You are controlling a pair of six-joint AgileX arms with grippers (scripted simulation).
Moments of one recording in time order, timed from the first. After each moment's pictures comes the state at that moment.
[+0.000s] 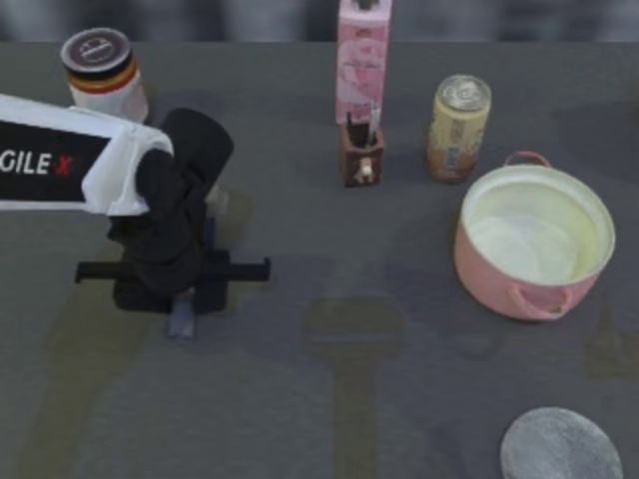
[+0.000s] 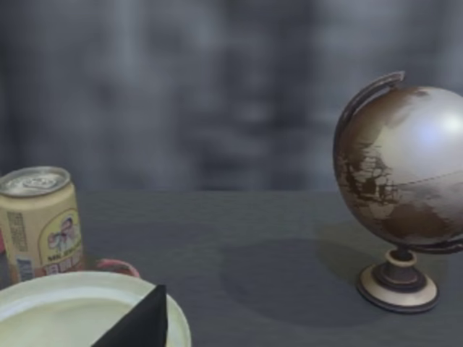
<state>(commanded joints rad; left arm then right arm) -0.43 1.96 1.13 -0.60 -0.05 -0.38 0.00 0.00 0.00 0.00 0.00 0.00</state>
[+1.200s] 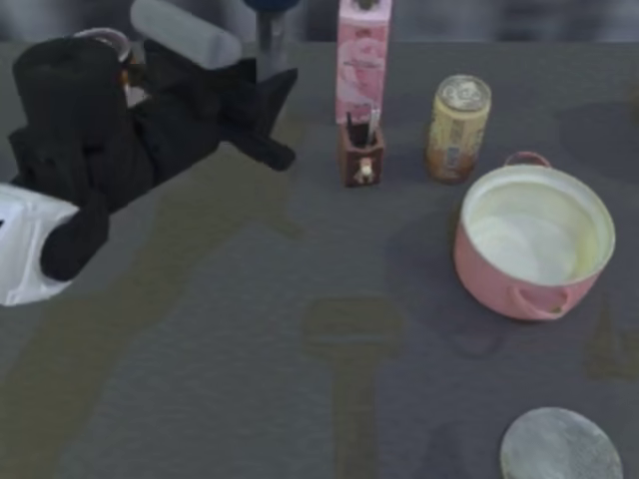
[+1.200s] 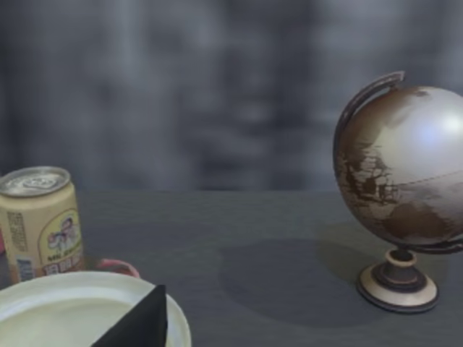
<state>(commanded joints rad) -0.39 1.63 0.77 0.72 0.38 -0.02 0.00 0.00 0.00 0.00 0.00 0.00</state>
